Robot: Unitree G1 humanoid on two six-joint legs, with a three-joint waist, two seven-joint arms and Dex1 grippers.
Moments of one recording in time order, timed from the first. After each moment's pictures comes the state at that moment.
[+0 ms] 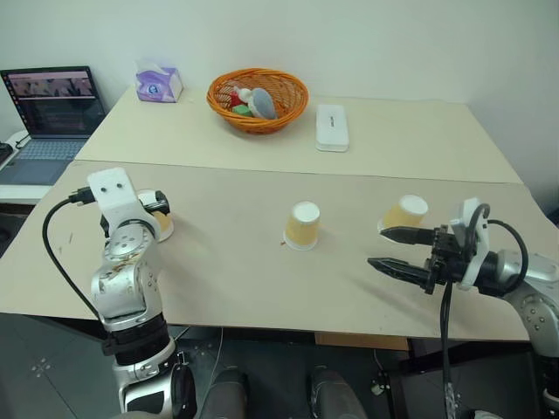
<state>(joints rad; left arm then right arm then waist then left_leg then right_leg) -0.49 0.14 0.39 -0.38 -0.04 0.98 0.20 -0.15 -0.82 -0.24 -0.27 0.69 0.57 1.05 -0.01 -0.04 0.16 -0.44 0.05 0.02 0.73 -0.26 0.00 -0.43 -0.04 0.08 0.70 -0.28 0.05</state>
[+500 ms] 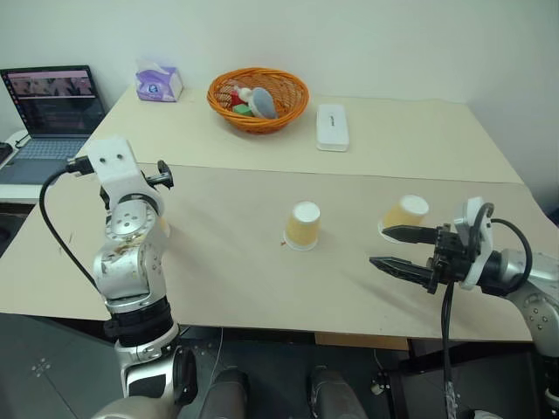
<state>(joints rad) -0.56 0.15 0.35 -0.36 -0.04 0.94 0.21 -0.15 -0.82 -0.25 -0.27 0.69 0.57 1.06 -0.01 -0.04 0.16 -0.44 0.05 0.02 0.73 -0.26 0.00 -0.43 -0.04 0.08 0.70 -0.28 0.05</state>
